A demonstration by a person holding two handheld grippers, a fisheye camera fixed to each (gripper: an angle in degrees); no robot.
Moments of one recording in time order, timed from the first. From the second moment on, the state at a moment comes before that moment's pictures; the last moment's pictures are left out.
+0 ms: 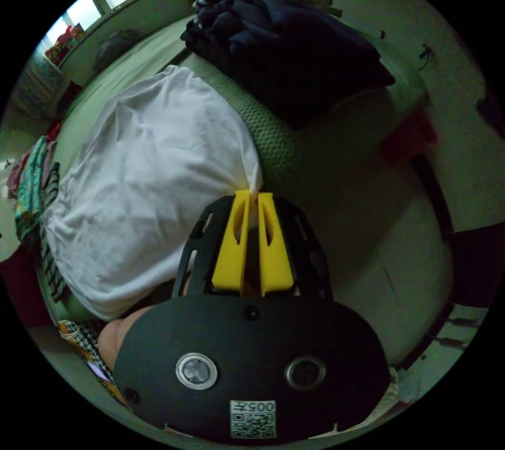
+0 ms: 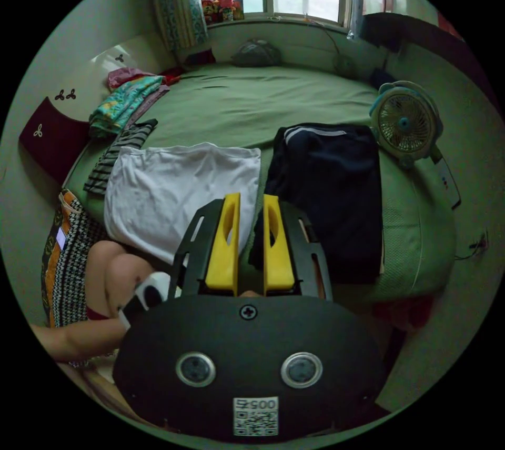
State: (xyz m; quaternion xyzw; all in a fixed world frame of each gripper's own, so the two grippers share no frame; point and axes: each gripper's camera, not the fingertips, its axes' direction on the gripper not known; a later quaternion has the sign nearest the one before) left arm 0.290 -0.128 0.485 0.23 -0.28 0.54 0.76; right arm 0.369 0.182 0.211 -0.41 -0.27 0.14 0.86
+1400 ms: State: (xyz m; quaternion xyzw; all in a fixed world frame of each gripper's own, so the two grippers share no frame) left arm 0.171 -0.095 0.301 0.22 -0.04 0.55 0.80; right arm 0.314 0.150 0.435 -0.55 -0.30 0.19 0.75
